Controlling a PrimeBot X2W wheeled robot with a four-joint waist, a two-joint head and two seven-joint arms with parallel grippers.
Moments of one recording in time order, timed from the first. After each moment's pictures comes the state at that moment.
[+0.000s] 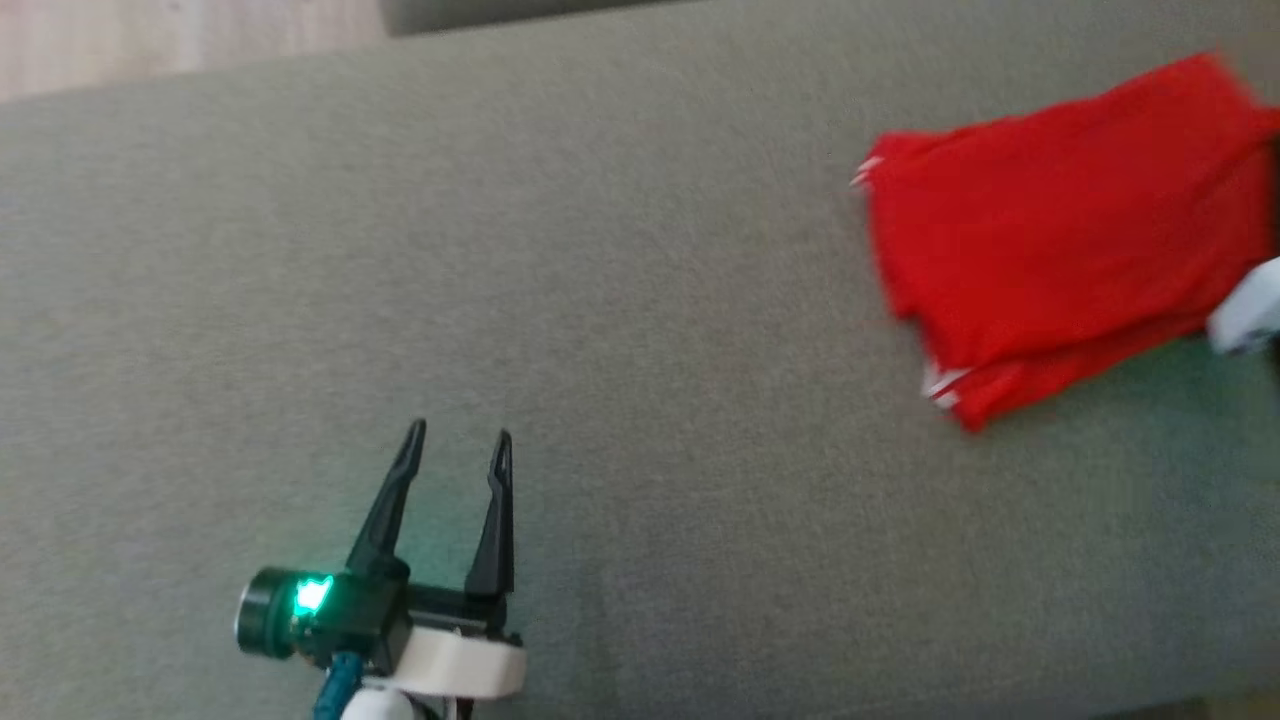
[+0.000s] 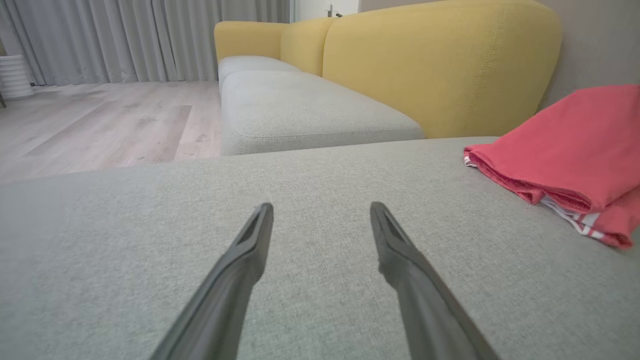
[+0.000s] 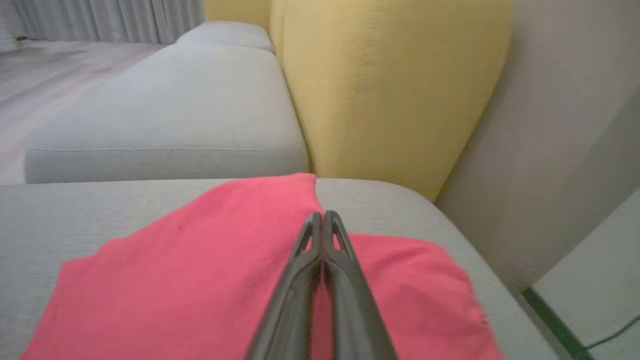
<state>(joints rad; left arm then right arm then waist) -0.01 0.06 -0.29 0.12 -0.10 0.06 -0.25 -0.62 -0.42 0.04 0.74 0.25 0.12 -0.11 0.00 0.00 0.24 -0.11</state>
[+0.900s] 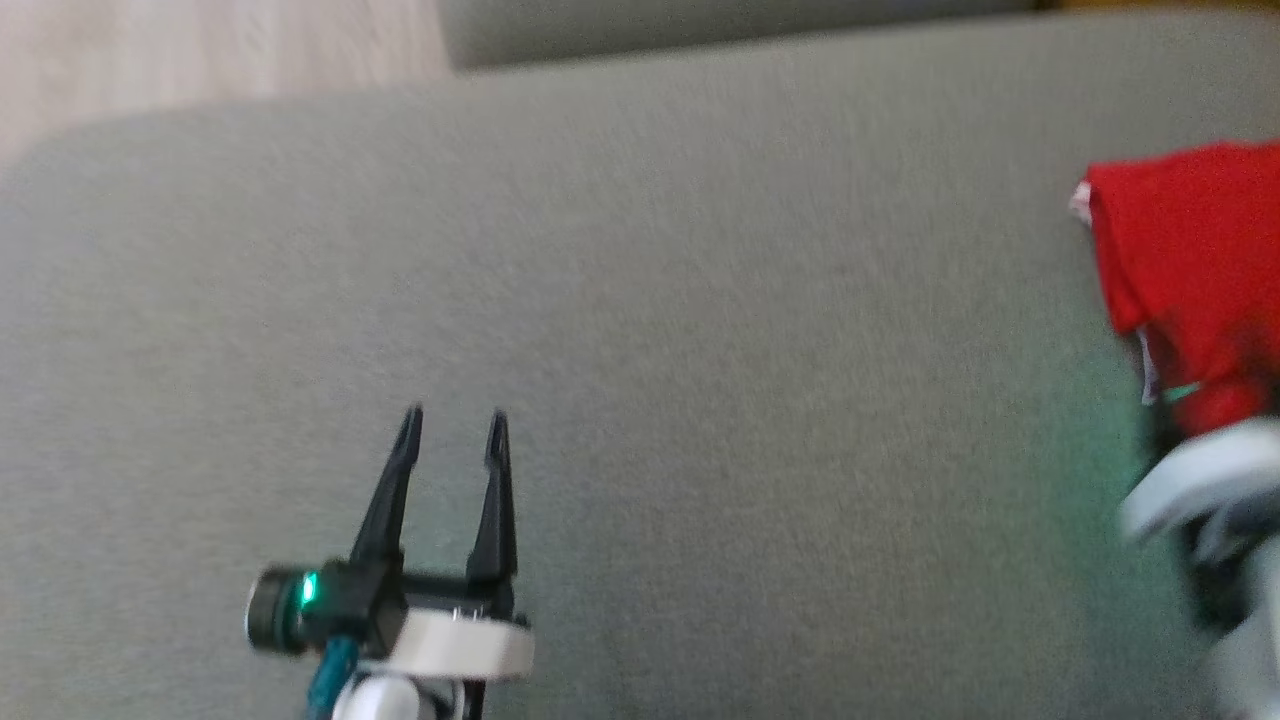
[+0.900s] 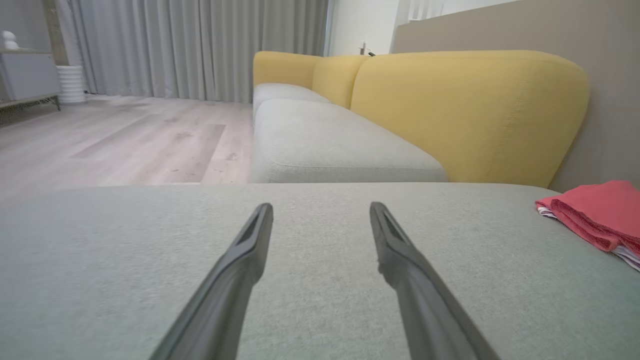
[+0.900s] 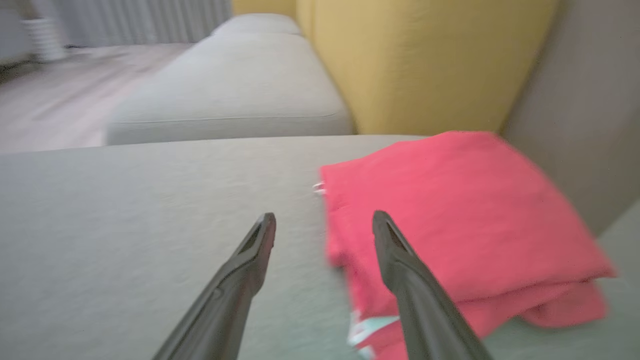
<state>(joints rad) -0.06 0.05 -0.32 0.13 -0.20 0.10 -0.25 -0.24 -0.23 -0.16 0.40 0.13 0.12 -0.04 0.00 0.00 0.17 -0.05</state>
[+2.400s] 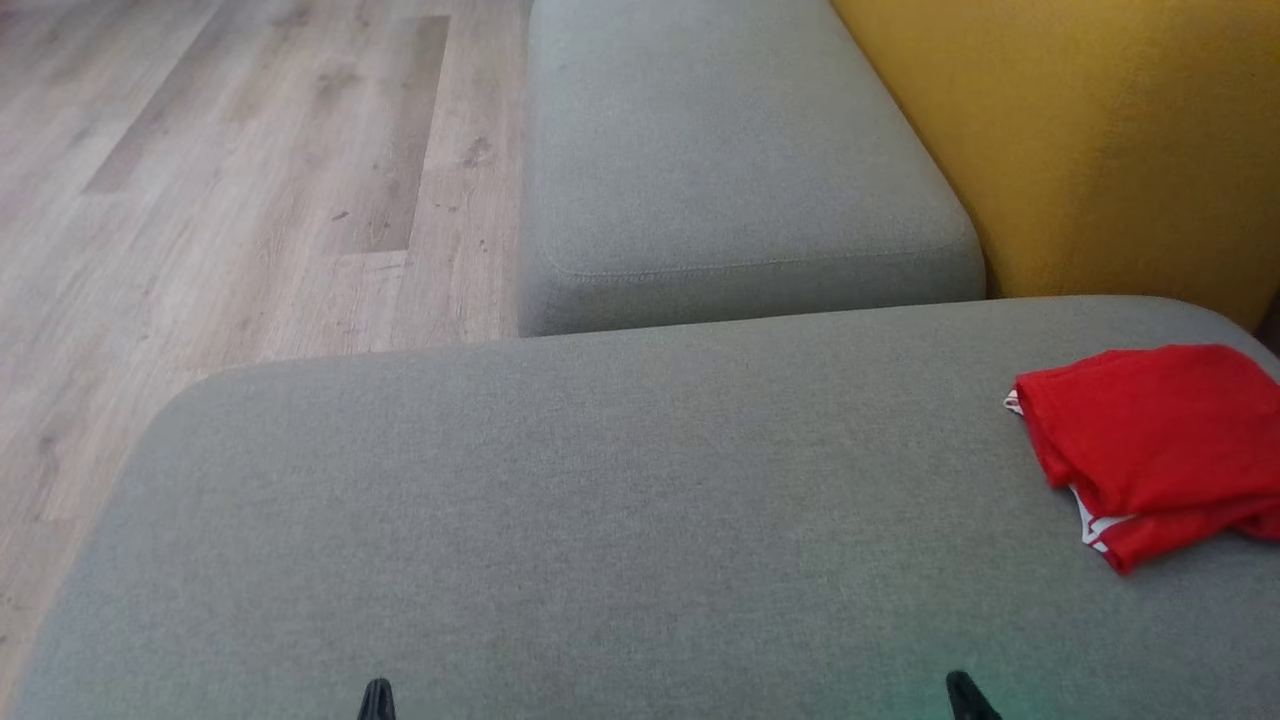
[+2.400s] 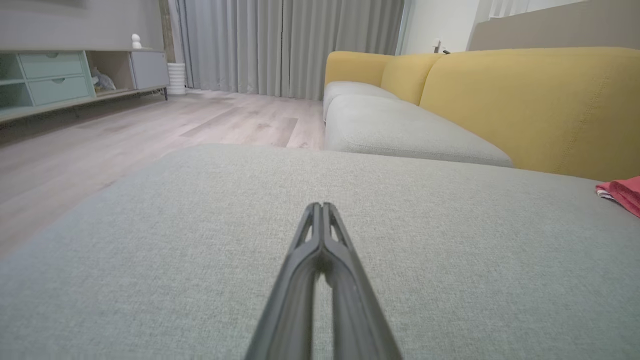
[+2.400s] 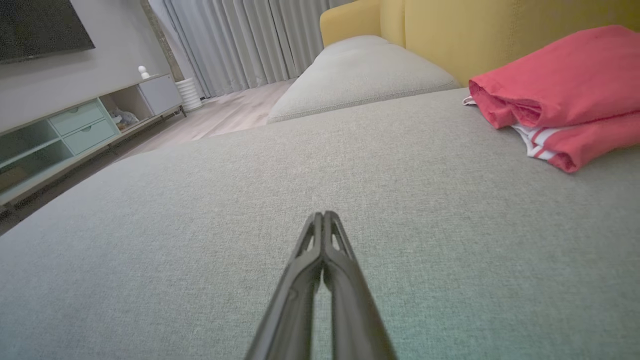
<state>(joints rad) 0.31 0.06 -0.22 0.21 -0.25 0.16 -0.23 0.29 -0.06 0.16 0.36 0.22 0.12 -0.23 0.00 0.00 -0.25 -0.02</state>
